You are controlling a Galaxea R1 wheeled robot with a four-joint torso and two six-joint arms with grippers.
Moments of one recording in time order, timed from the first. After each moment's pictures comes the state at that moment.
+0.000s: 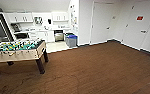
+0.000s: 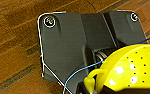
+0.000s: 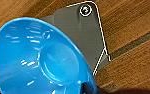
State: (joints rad) left arm 1.48 2.86 -2.56 0.33 -0.09 -0.21; right arm -1.53 2.94 -2.77 -0.46 0.15 0.59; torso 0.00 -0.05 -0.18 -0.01
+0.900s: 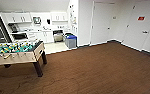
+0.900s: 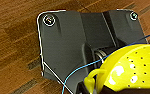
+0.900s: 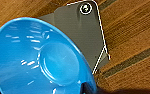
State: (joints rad) left arm 1.49 2.86 -2.56 0.33 -0.10 -0.21; right arm -1.54 2.94 -2.77 -0.46 0.15 0.58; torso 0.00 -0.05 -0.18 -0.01
